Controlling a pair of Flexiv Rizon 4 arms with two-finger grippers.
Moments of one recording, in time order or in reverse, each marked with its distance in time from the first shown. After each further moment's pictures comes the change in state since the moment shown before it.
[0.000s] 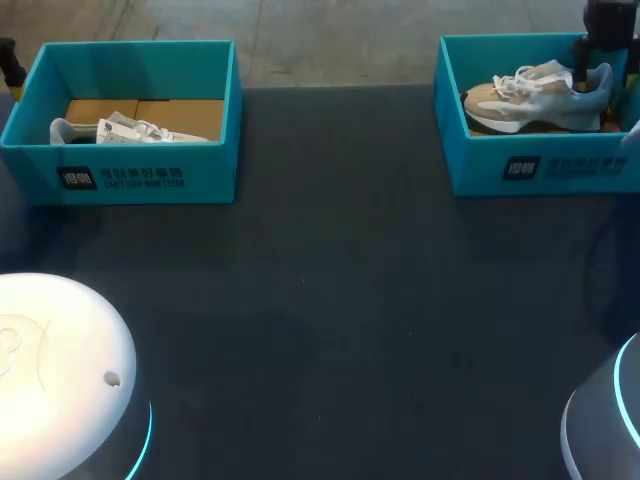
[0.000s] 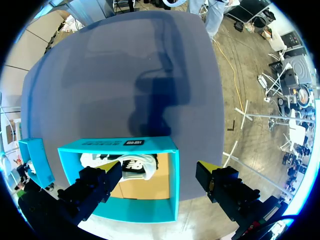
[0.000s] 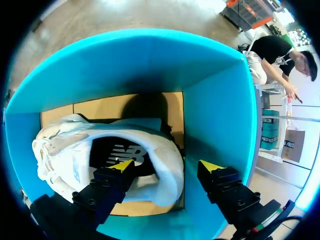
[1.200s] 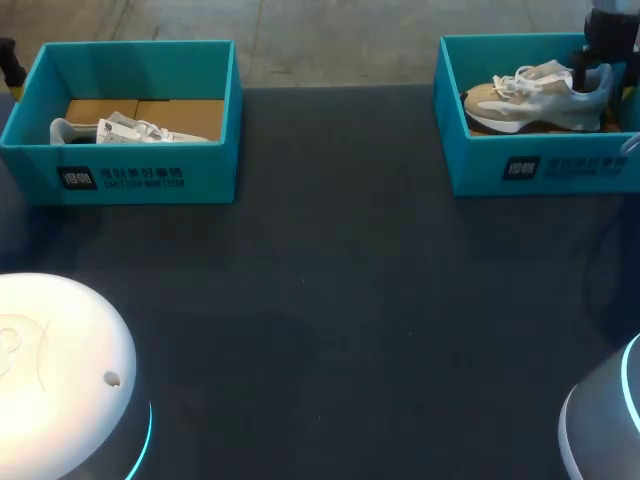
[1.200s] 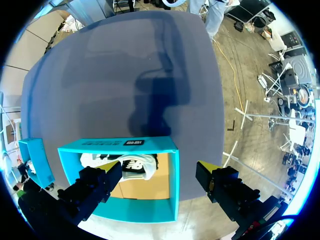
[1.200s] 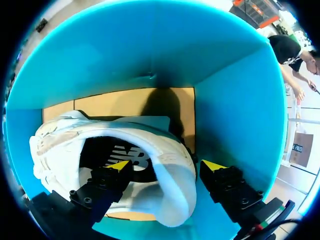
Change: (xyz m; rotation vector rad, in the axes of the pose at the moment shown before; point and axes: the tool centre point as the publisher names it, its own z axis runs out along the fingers) left arm 0.000 0.000 0.000 0.000 0.000 0.000; right arm 0.008 -0.002 0.022 -0.005 0.078 -0.020
